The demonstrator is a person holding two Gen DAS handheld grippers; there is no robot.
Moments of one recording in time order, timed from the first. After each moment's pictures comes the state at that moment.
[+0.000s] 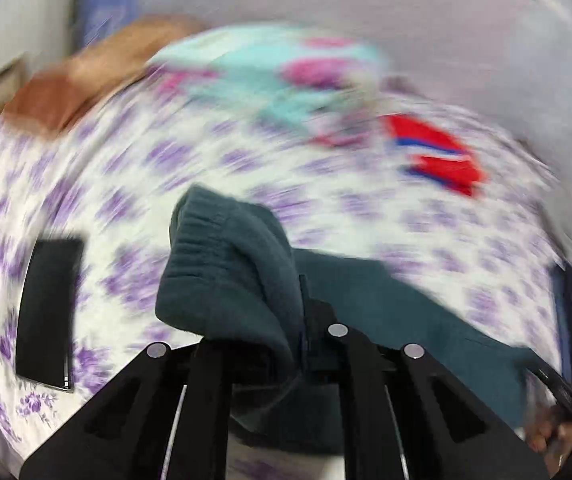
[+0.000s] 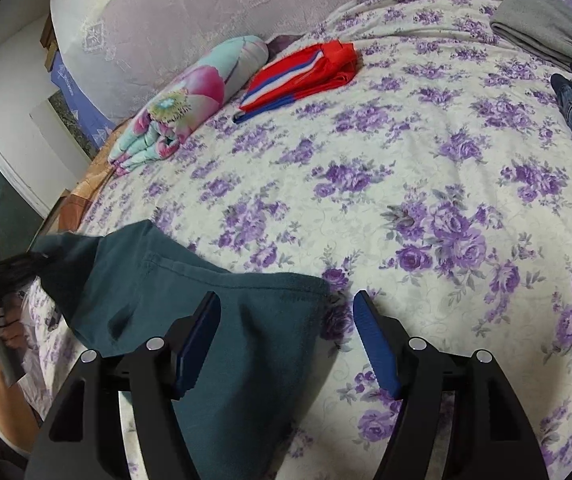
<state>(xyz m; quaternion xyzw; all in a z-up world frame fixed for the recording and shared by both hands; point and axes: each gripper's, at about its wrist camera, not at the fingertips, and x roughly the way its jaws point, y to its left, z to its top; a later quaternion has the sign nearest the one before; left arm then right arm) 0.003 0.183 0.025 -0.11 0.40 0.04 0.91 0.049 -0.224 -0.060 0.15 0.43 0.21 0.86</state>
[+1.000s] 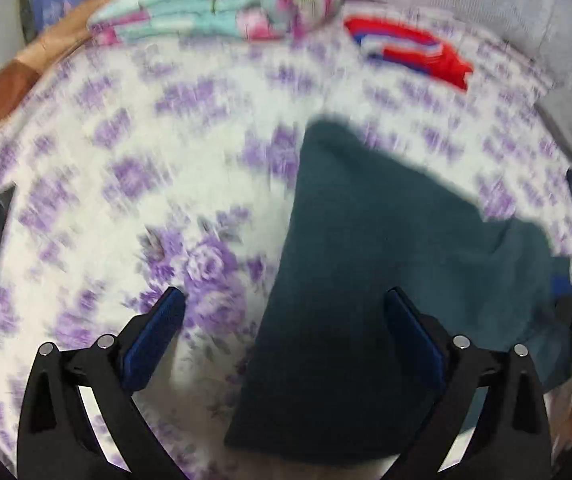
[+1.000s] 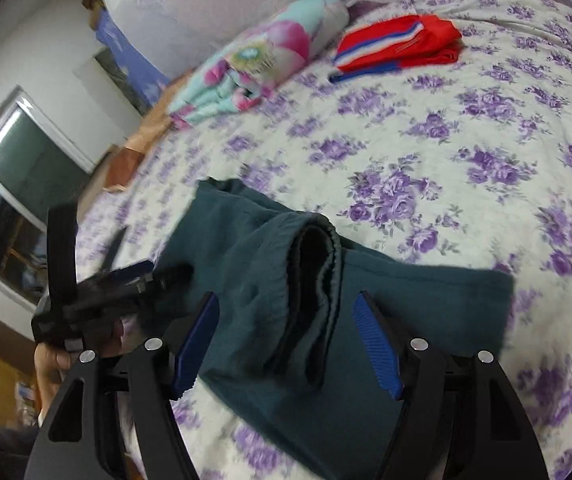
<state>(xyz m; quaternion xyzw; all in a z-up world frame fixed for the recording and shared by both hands) 0.014 0.118 -0.072 -0.05 0.50 0.04 0.87 0.058 -0.129 -0.051 0.12 0.49 0.29 0.81</state>
